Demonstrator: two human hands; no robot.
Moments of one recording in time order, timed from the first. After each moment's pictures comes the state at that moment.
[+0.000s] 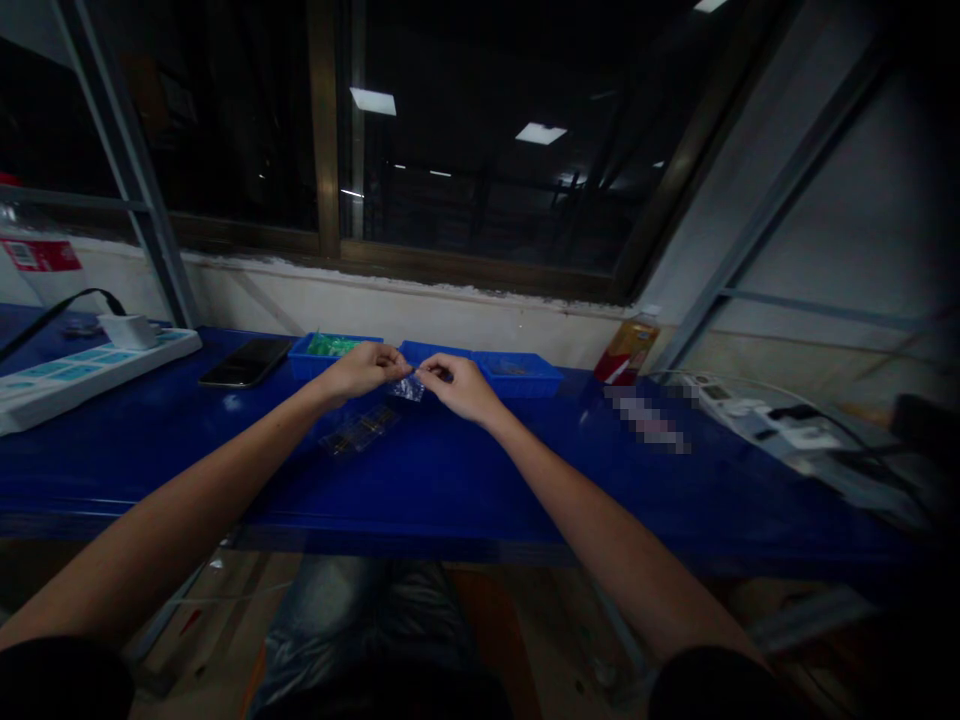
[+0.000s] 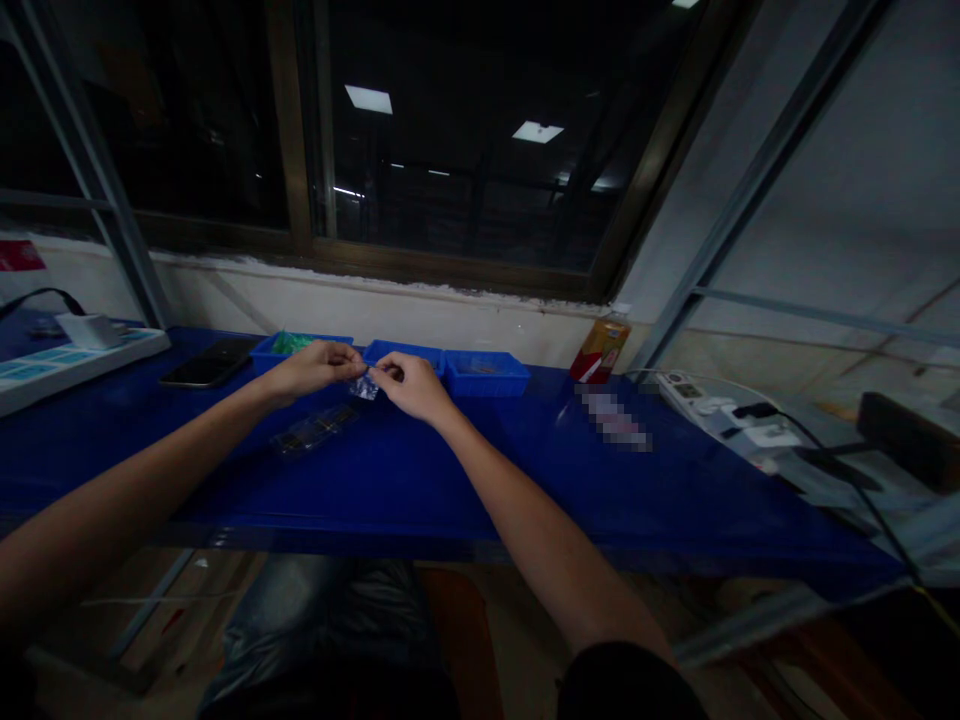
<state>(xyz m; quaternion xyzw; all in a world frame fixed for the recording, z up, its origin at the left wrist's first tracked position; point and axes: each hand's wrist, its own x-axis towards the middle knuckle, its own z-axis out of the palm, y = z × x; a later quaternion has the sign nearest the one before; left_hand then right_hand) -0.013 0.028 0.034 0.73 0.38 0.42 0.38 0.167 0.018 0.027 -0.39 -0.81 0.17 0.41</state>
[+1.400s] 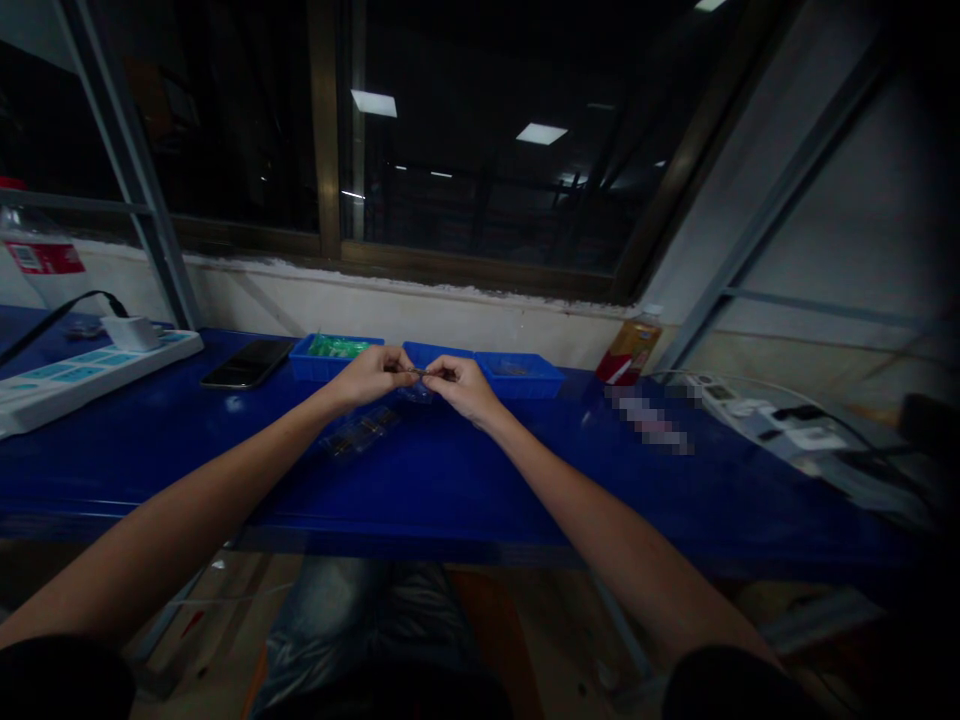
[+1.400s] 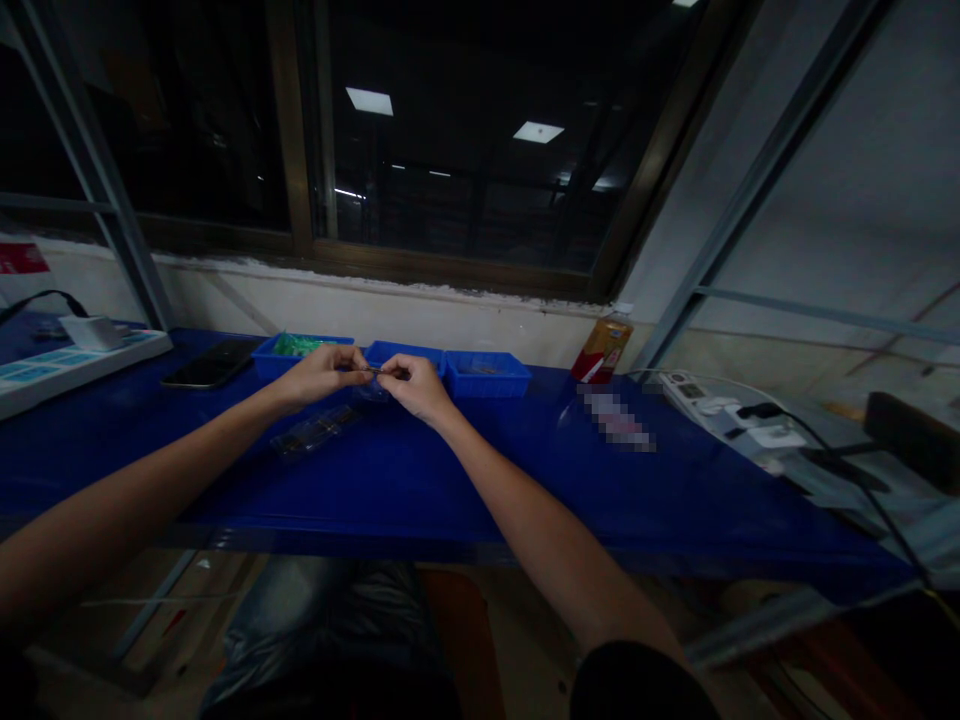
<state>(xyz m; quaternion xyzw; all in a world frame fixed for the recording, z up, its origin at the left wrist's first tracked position) -0.005 0.022 0.033 0.77 0.37 0.41 0.33 0.166 0.027 0.017 -0.36 -0.74 0.32 0.47</state>
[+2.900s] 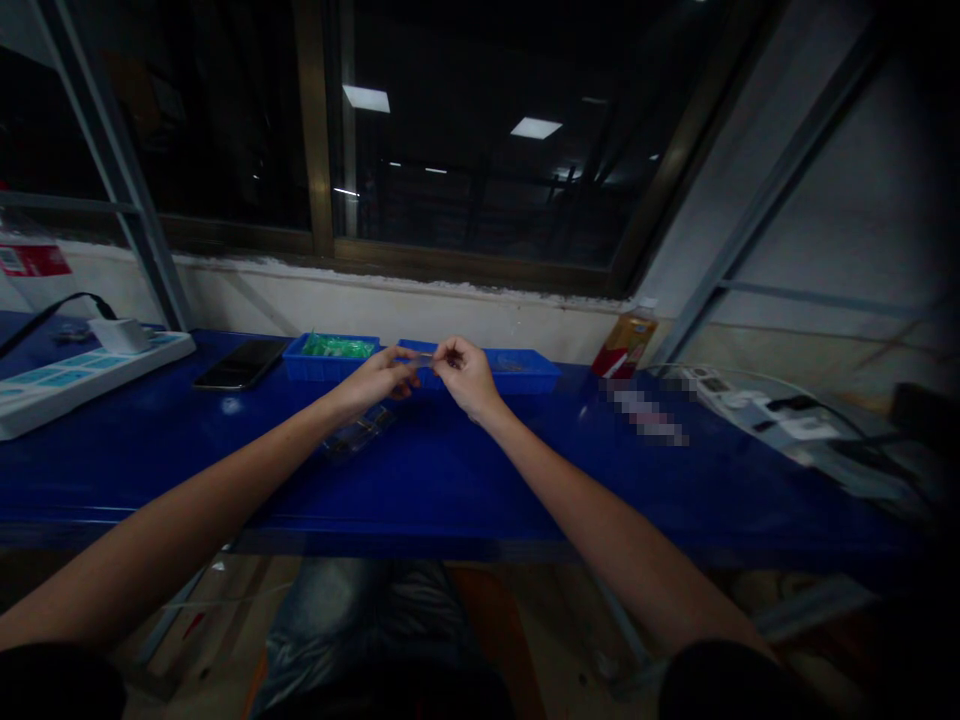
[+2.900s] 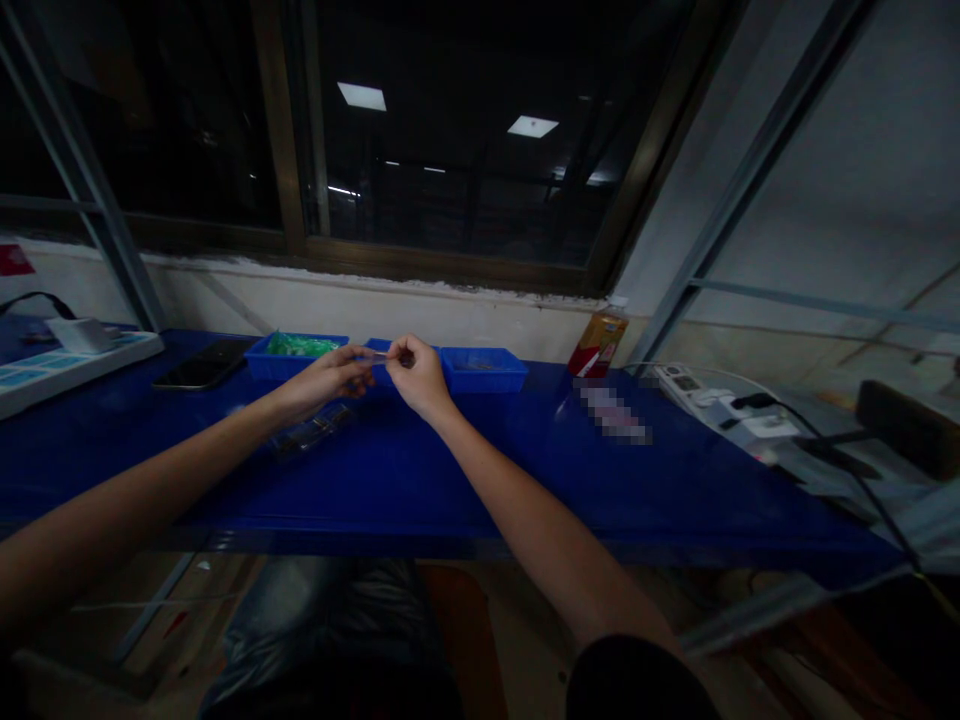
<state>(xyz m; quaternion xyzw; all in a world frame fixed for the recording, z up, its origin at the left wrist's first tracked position) 0.014 0.009 0.030 0.66 0.41 0.42 0.48 0.165 0.024 0.023 -0.33 -0.69 0.27 0.58</state>
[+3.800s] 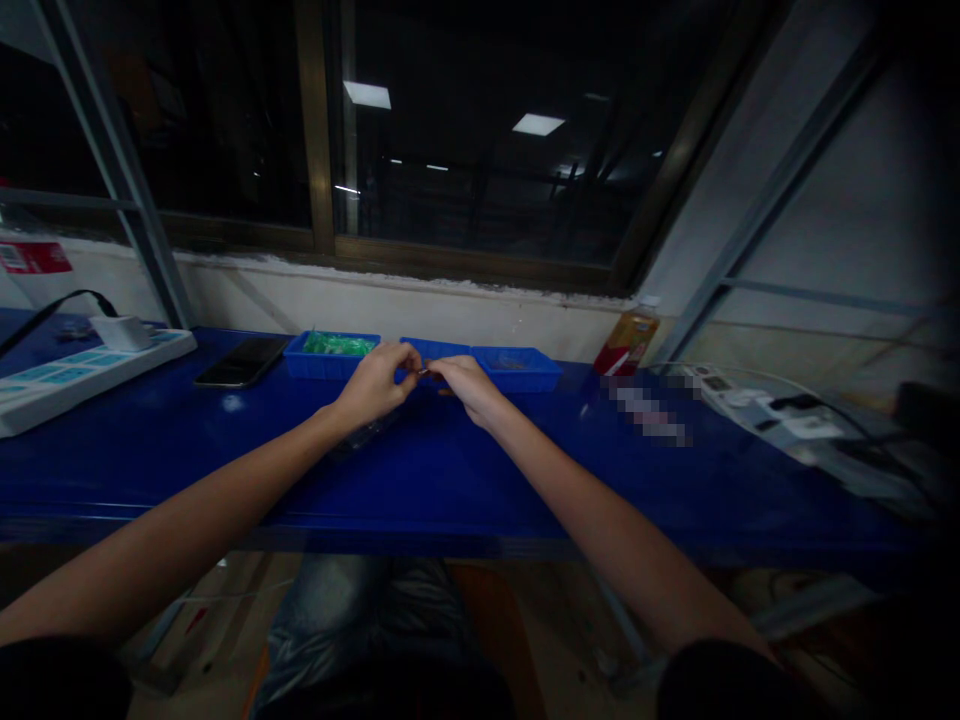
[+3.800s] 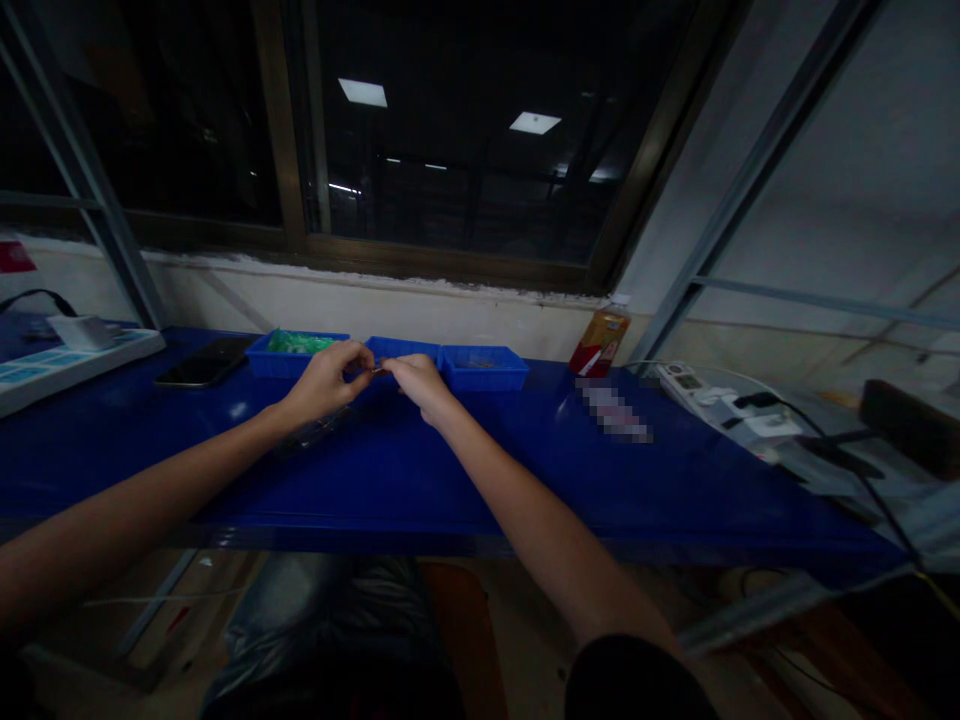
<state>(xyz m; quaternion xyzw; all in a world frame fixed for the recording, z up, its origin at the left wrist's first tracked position) 0.010 0.011 0.023 0.84 0.35 0.42 0.01 0.164 0.020 0.023 -0.48 -0.64 0.40 0.45</state>
